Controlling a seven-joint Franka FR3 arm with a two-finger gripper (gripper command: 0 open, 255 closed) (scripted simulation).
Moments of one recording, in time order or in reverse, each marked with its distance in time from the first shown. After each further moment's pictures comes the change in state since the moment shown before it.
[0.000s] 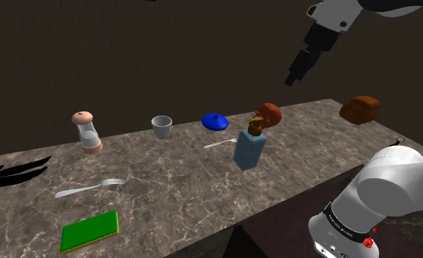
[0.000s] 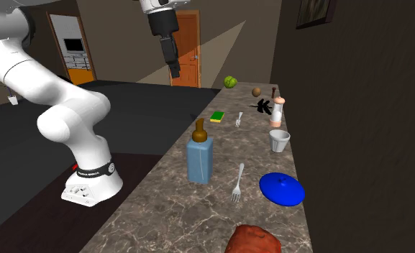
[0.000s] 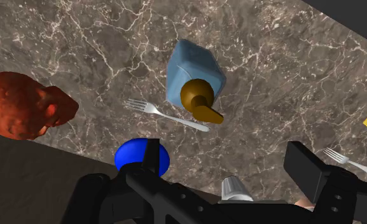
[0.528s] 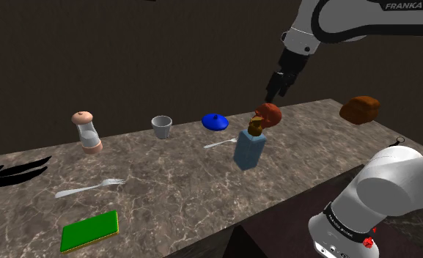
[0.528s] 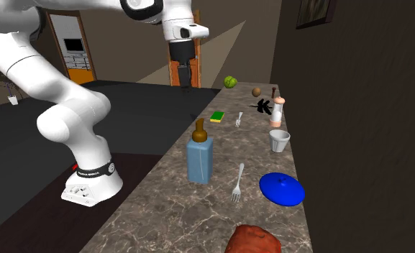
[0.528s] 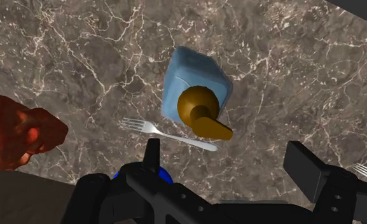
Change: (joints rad) arm -0.012 0.139 0.068 -0.071 0.006 0.125 0.089
